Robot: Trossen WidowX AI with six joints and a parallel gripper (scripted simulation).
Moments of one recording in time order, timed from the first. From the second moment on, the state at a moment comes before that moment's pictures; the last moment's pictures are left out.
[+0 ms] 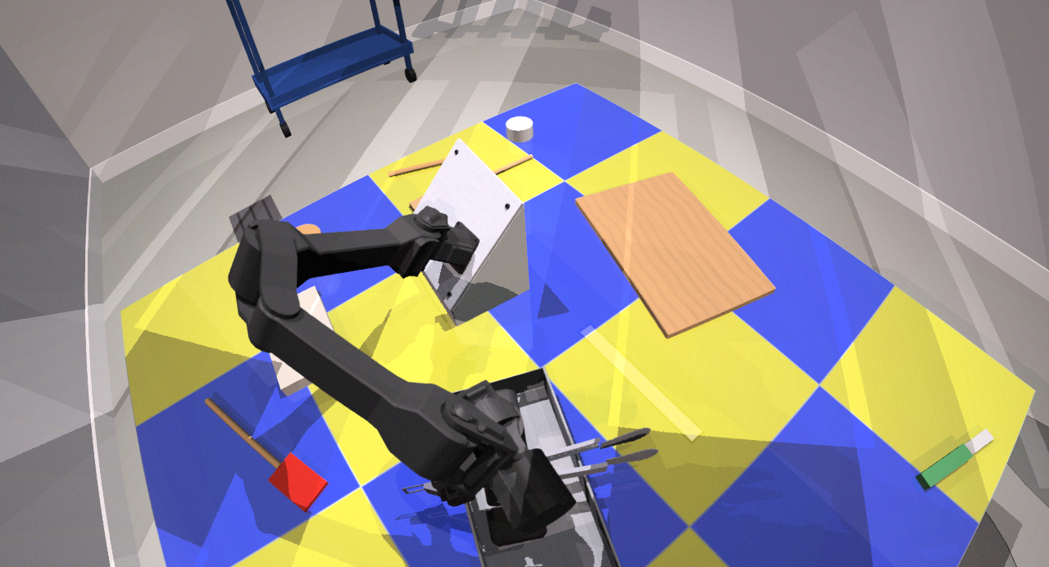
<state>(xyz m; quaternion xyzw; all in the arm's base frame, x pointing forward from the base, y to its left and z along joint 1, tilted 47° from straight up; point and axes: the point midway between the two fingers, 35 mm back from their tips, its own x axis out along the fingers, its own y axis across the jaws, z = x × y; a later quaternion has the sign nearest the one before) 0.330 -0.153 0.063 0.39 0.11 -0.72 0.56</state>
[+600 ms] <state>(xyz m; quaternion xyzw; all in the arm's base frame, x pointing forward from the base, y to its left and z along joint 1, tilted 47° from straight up) 0.330 -0.153 0.063 0.39 0.11 -0.72 0.56</state>
